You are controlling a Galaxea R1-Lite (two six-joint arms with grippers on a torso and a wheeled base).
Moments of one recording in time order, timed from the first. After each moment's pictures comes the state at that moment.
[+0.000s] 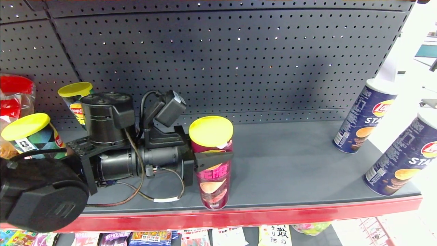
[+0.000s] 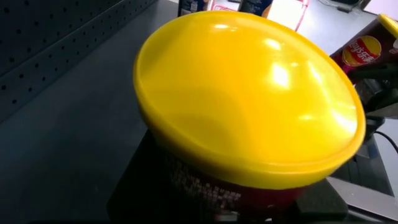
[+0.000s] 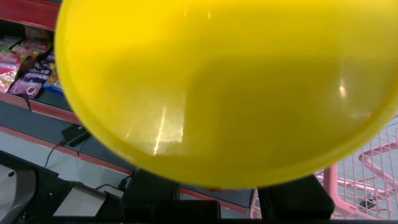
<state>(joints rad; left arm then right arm) -0.58 1.71 -0.75 -0.79 -0.65 0.03 0.18 0.10 -0.15 0.26 0.13 -0.09</state>
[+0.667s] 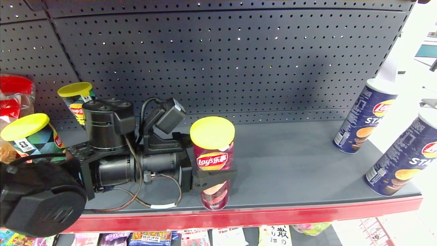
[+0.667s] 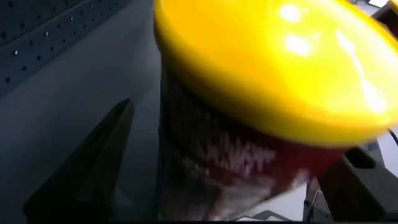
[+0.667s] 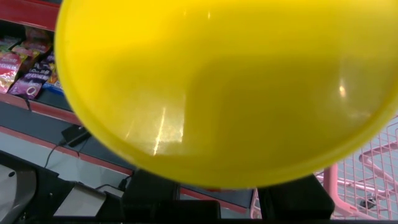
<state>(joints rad) -0.58 1.70 -0.71 -0.78 -0.64 0.03 0.18 0.10 -0.15 0.26 0.13 -0.09</state>
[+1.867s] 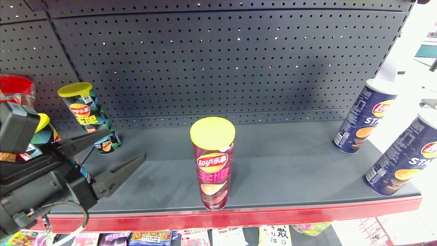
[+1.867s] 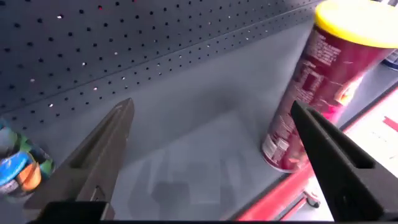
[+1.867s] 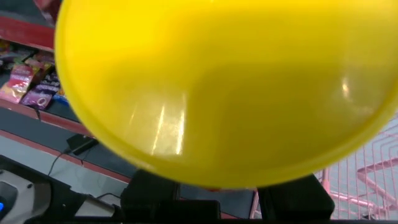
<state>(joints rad) -0.44 1.13 -0.37 -0.69 -0.13 0.04 0.18 0.21 -0.29 0.26 0.16 -0.09</state>
